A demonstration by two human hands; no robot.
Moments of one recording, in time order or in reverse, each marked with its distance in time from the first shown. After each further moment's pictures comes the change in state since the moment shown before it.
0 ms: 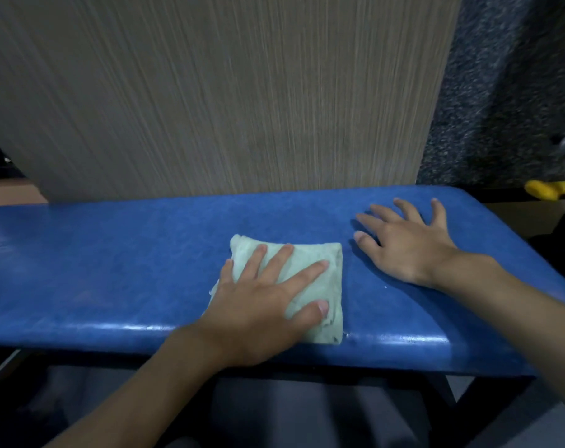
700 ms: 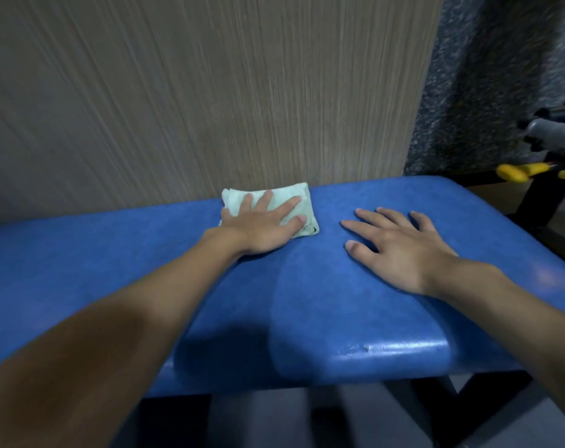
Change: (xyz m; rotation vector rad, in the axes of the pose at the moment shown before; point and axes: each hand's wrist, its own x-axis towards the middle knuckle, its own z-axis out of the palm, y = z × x) left_hand 0.159 -0.054 -0.025 -0.005 -0.040 -0.054; right_hand -0.001 -0.009 0.014 0.102 -0.035 0.018
